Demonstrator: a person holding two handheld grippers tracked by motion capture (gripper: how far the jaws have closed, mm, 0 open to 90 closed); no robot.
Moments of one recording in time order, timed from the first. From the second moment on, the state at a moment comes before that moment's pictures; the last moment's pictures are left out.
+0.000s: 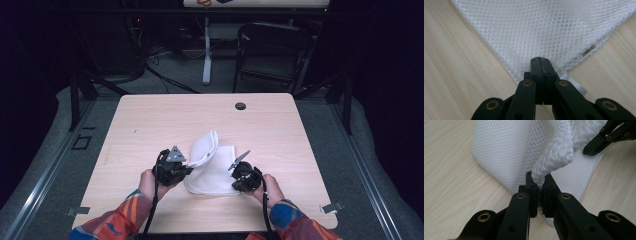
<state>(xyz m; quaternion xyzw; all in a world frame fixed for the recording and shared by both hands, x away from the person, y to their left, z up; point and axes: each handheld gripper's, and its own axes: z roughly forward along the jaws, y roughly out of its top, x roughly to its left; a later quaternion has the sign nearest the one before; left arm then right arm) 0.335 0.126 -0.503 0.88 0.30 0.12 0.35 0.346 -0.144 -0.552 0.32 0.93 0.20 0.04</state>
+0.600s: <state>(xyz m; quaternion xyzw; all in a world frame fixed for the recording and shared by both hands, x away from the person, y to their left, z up) 0.336 0.140 -0.516 0.88 0.33 0.11 0.31 0.350 -0.157 -0.551 0.33 0.92 0.19 0.05</state>
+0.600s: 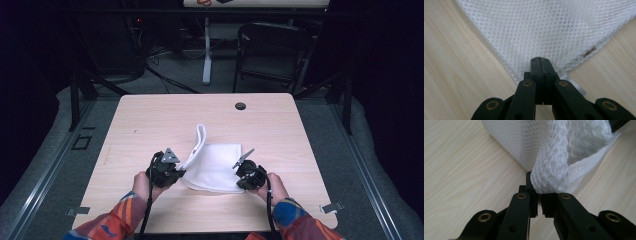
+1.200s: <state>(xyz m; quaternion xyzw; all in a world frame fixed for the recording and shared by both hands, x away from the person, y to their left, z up) 0.342 0.141 -0.529 0.89 0.35 0.08 0.29 0.354 -0.167 -0.550 0.34 0.92 0.18 0.05</state>
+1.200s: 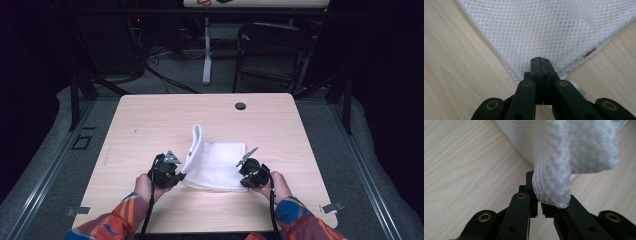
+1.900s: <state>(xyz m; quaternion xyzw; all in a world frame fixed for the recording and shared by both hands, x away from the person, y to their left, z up) 0.332 0.188 -0.517 0.87 0.41 0.06 0.27 0.362 -0.188 -0.545 0.35 0.92 0.18 0.05</state>
